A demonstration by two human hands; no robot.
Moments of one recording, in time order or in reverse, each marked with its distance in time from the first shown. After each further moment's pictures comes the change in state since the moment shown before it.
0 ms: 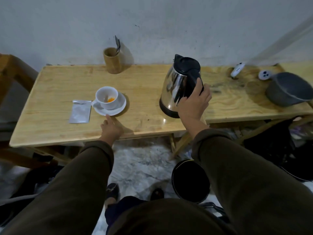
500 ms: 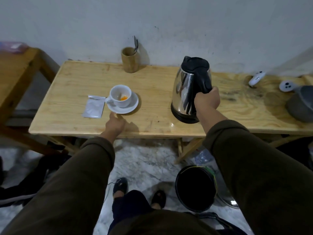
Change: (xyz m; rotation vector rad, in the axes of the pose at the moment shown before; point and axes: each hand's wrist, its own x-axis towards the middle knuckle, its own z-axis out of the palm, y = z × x) left_hand -0.008 0.009 -0.010 -0.241 0.030 -0.056; right_hand 0.036 -0.004 -0.016 0.384 -0.103 0.456
